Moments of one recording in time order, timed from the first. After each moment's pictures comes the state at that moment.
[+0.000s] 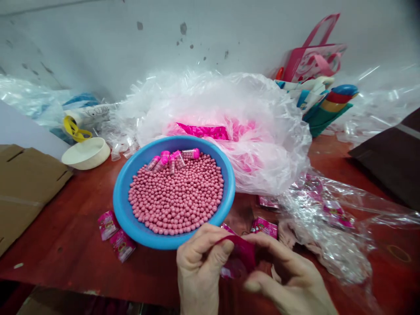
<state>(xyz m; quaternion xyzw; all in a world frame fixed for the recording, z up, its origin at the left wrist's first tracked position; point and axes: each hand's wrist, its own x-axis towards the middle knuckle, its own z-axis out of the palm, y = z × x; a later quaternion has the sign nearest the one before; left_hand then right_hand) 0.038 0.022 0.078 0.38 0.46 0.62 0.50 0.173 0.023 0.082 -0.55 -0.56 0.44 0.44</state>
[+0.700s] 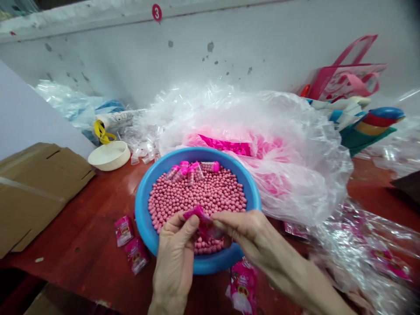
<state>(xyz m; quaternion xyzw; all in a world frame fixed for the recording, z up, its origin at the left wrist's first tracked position) -0.032 0.071 0.091 0.08 0.40 0.71 0.57 0.109 0.118 0.123 -0.35 -0.88 0.21 0.24</state>
